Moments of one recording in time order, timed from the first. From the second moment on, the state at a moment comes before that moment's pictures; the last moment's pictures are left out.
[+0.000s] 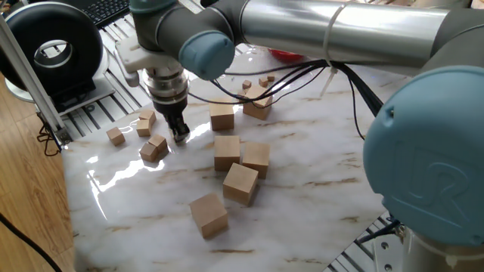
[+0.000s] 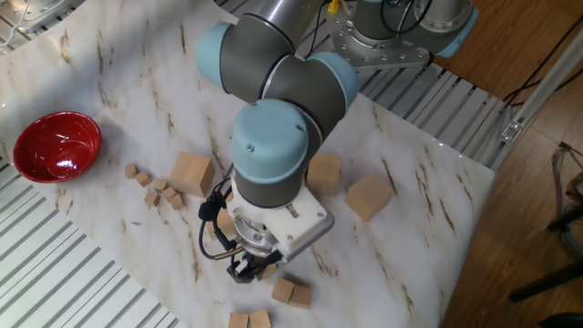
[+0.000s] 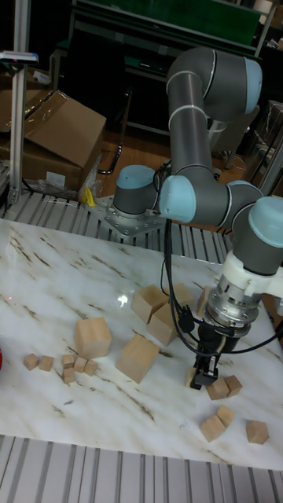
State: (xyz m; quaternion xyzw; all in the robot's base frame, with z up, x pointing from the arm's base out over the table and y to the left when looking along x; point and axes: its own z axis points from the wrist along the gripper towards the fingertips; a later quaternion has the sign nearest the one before) arm 0.630 0.171 0.019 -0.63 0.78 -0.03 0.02
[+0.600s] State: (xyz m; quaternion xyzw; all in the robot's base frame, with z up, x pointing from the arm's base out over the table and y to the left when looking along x) arm 0.627 0.147 0.084 -0.62 0.78 -0.03 -0.01
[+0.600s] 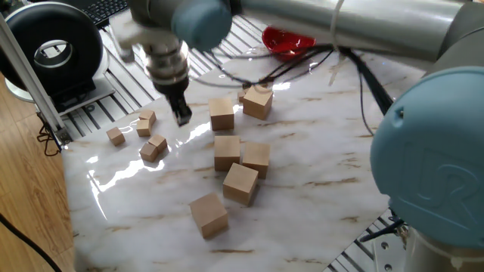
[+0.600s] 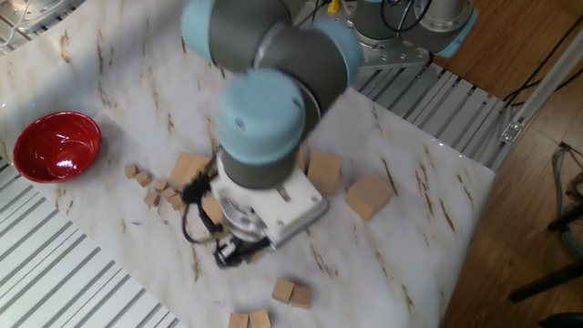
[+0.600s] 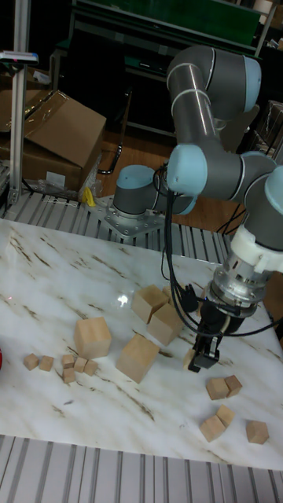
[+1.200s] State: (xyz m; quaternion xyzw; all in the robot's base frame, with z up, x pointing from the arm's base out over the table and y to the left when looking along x) arm 0.619 0.116 0.142 -0.63 0.78 -0.01 -0.03
